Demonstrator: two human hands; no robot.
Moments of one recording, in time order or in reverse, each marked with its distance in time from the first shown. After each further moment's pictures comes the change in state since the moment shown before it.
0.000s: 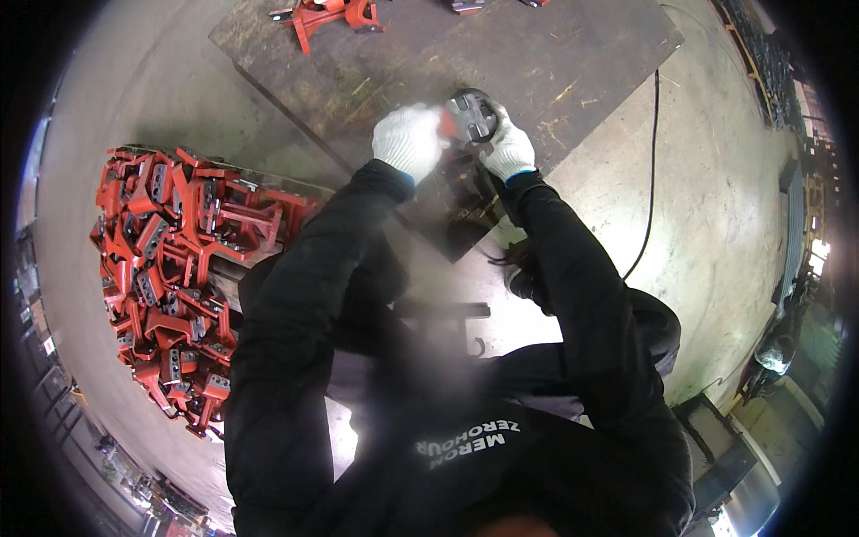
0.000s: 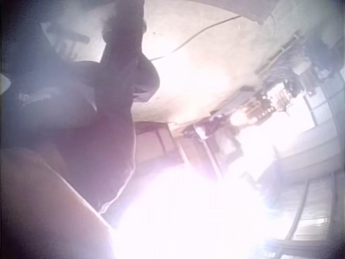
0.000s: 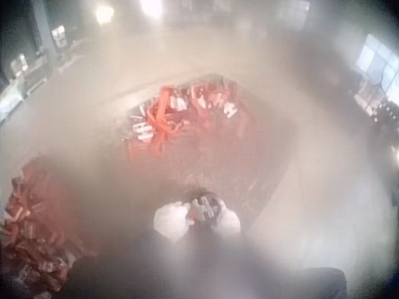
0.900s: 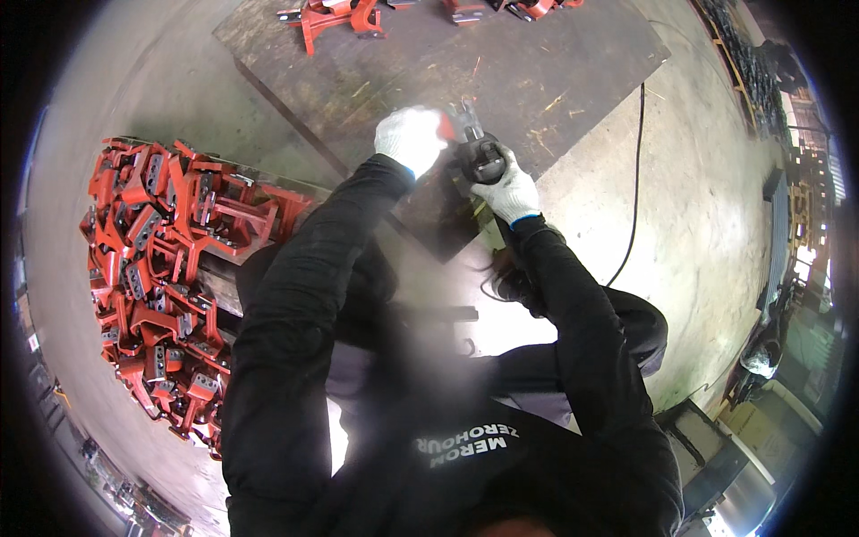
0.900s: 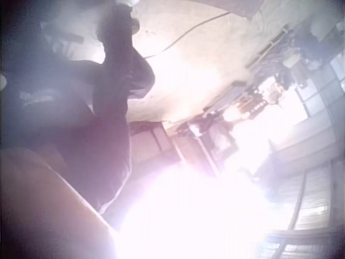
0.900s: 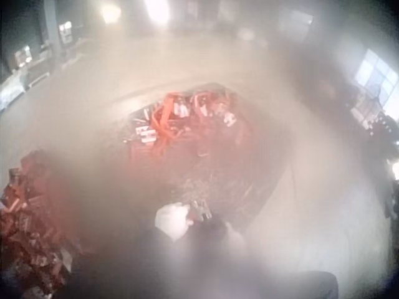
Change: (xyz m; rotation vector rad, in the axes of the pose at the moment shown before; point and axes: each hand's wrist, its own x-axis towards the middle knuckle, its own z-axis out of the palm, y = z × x) left_hand -0.004 -0.003 0.003 -0.027 0.062 0.040; right_hand -0.077 0.011 -0.016 0.118 0.004 0.065
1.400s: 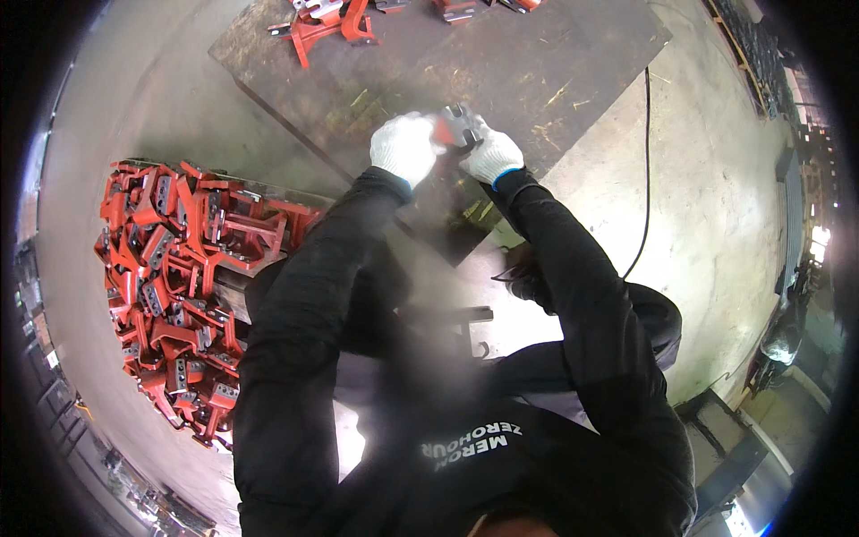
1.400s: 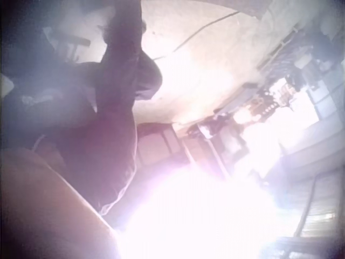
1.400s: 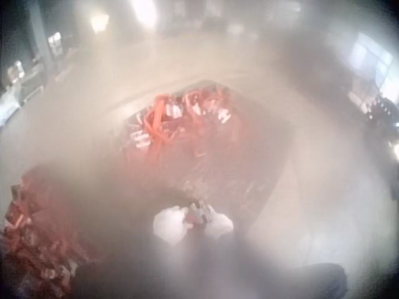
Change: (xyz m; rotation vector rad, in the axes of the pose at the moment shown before) left_hand 0.001 -0.007 0.006 0.004 0.002 -0.006; right_hand 0.099 0.022 0.055 -0.229 -0.005 -0.355
